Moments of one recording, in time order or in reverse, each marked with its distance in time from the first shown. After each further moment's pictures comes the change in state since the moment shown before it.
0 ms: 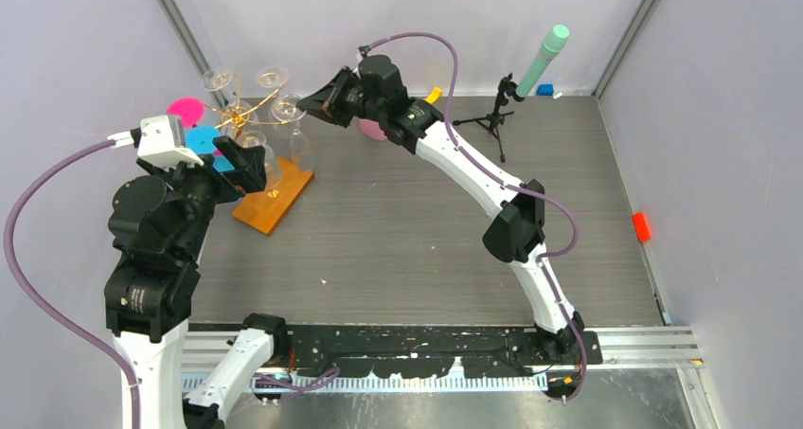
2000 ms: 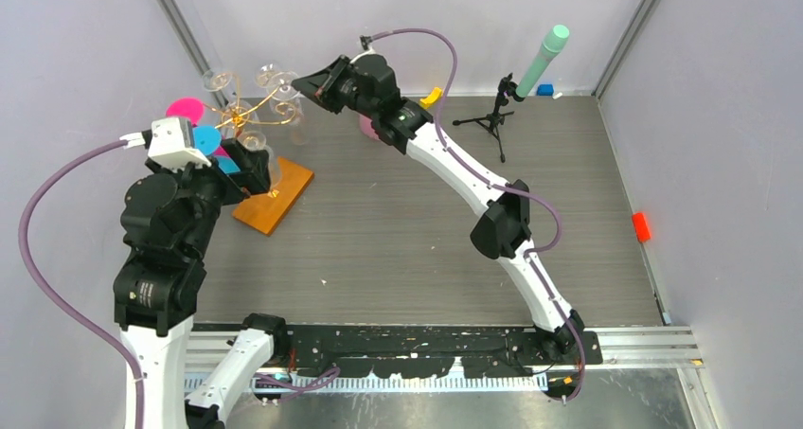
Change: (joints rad) left arm 0.000 -0.012 -0.055 0.011 -0.014 0.003; right arm 0.010 0.118 0.140 0.133 0.135 0.004
